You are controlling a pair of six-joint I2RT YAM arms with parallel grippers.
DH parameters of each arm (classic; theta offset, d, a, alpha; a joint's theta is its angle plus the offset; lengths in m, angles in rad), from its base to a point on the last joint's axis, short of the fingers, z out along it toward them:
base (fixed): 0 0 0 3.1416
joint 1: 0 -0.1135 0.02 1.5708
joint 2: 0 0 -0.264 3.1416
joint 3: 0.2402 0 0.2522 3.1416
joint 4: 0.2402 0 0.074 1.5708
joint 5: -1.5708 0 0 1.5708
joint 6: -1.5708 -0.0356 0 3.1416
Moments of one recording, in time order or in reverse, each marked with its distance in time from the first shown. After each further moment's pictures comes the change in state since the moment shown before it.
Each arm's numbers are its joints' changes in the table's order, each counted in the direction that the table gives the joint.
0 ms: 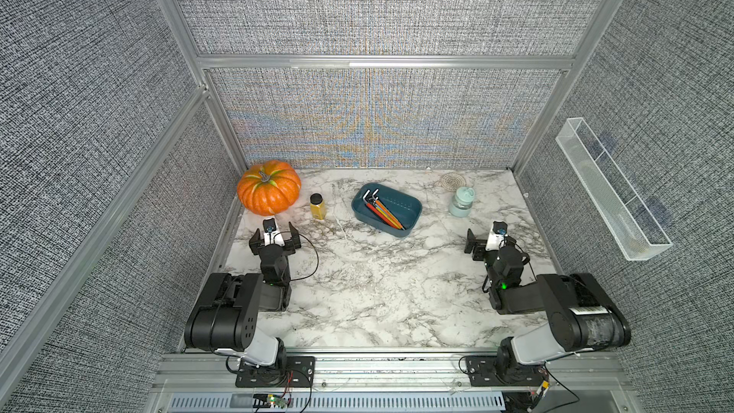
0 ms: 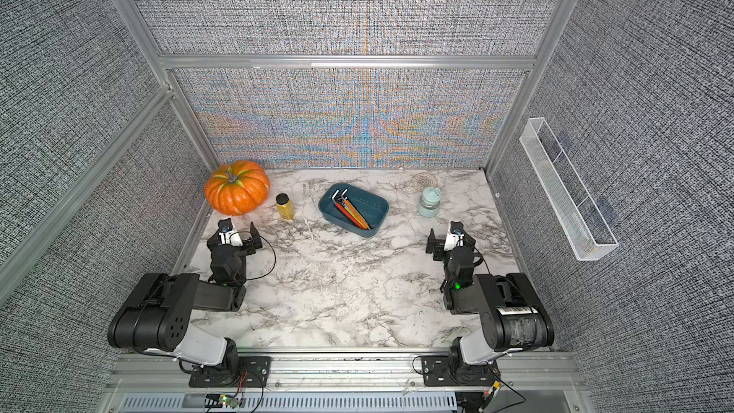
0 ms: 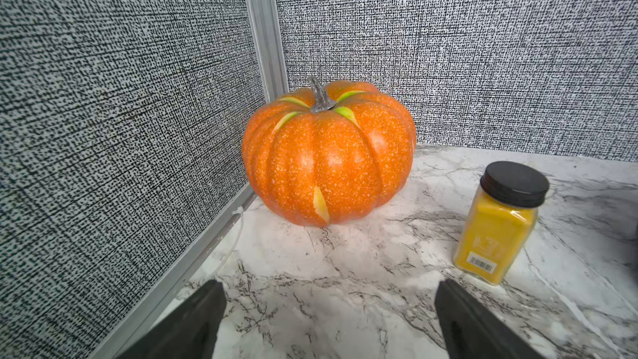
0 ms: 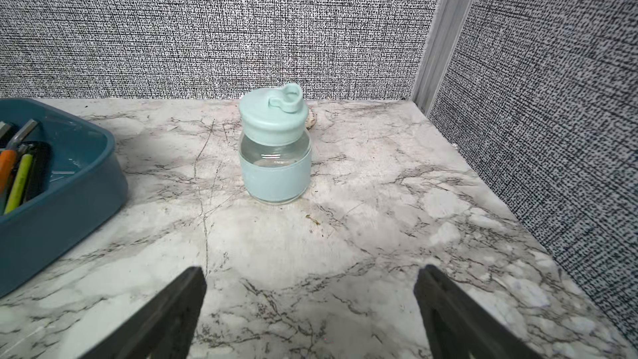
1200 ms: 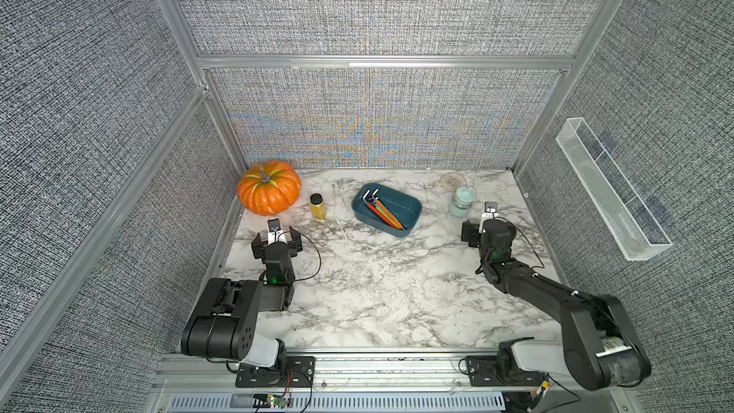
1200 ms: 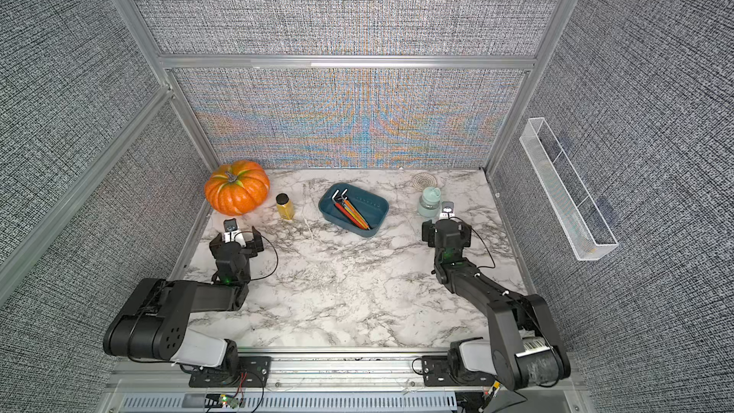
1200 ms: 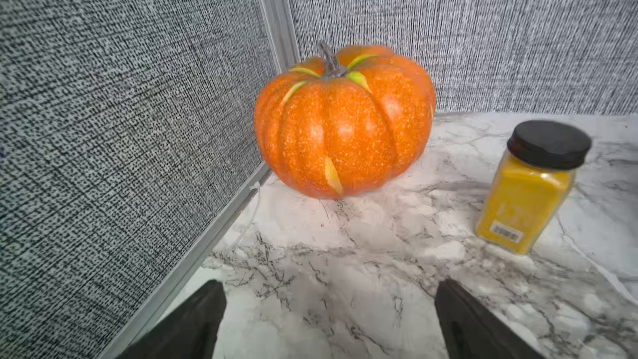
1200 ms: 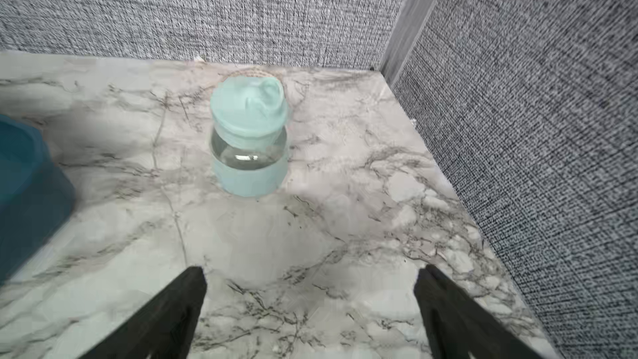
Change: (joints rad) left arm 0.049 -0.052 0.021 0.136 0.104 -0.024; right arm -0.137 -0.151 0.265 0.661 -0.294 -0.003
